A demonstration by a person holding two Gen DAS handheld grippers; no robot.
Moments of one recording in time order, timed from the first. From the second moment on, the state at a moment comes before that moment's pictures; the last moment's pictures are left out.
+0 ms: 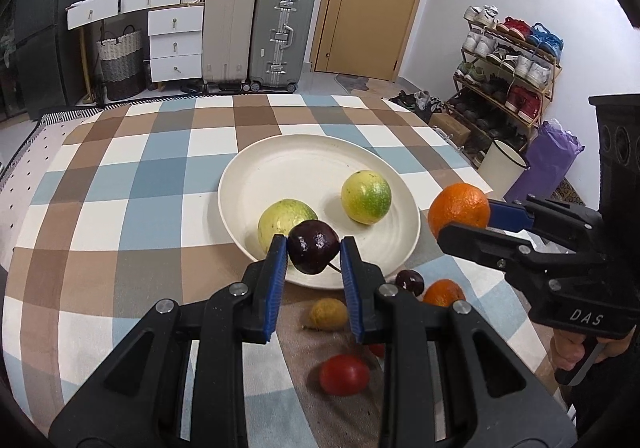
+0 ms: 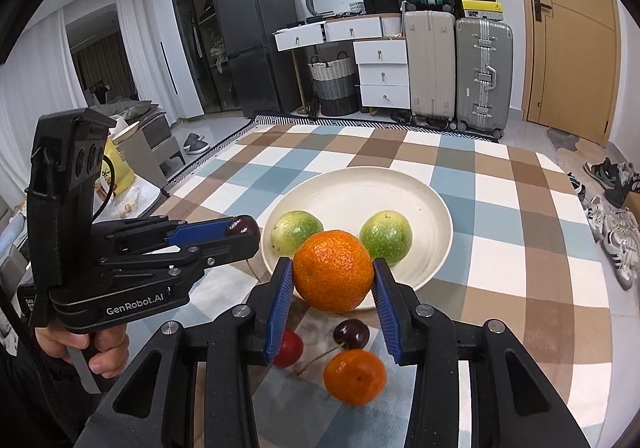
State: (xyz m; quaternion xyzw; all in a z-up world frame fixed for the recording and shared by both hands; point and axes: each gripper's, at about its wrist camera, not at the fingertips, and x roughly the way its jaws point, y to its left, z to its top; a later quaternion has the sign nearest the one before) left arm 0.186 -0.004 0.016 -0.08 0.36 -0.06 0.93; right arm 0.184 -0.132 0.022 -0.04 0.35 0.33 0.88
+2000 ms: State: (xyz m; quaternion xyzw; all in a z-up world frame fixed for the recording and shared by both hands) left arm 0.134 0.002 0.006 -0.06 0.37 0.00 0.93; right arm 0.158 -0.165 0.005 -0.03 0.37 0.28 0.89
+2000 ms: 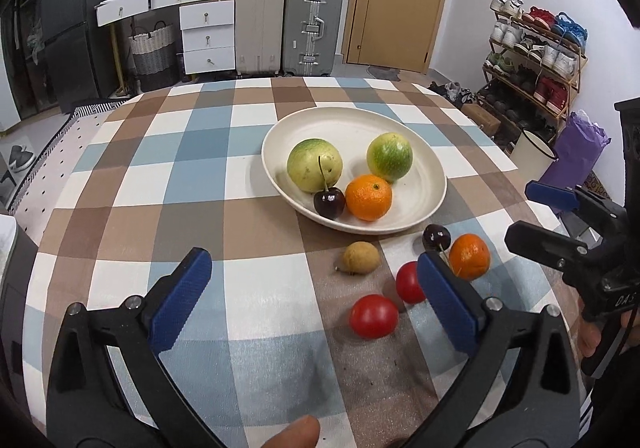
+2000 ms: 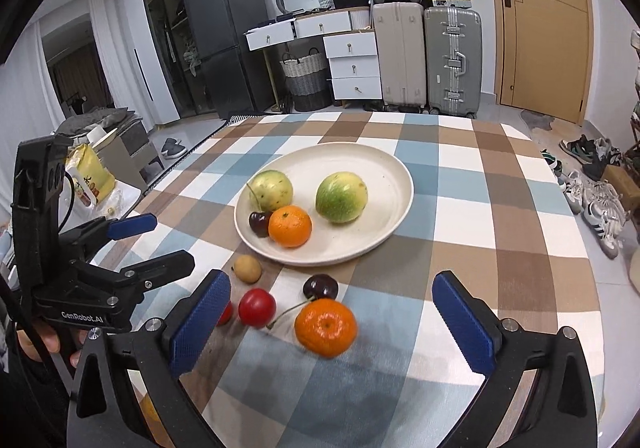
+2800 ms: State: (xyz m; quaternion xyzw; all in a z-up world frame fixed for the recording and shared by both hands) left arm 0.136 -0.005 -0.031 -0.05 0.42 0.00 0.91; right arm 0.157 -0.168 -0.027 -0.05 0.41 0.27 0.87
